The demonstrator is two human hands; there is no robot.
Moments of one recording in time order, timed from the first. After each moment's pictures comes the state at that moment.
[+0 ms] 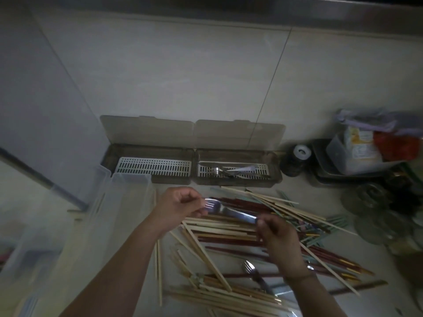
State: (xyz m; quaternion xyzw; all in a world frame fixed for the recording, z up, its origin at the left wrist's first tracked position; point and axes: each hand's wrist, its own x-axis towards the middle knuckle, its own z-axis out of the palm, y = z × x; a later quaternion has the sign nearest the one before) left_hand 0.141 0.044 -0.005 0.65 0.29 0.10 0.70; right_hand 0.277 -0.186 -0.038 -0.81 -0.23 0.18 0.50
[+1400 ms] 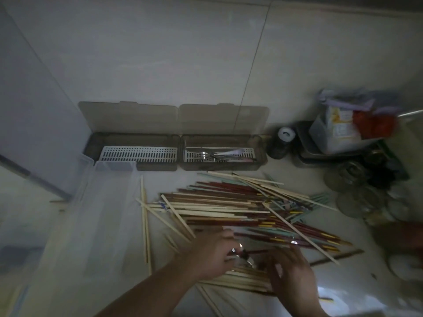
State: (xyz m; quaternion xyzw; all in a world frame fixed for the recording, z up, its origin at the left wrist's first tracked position) left_hand 0.139 -0.081 -0.079 0.96 -0.01 -0.03 0.28; right_hand 0.230 -0.307 -0.077 -0.91 -0.37 -0.03 0.21
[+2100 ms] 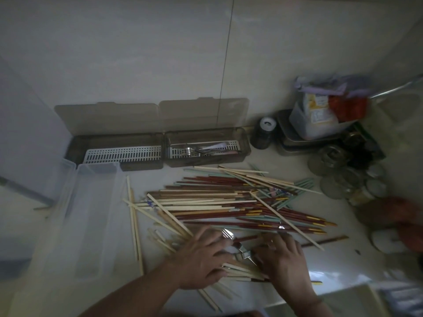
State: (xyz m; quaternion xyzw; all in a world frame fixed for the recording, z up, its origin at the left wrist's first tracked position) left_hand 0.110 -0.090 -0.097 0.98 -0.18 0.01 0.08; right_hand 0.235 -0.329 -0.104 -0.89 -0.43 -0.05 0.11
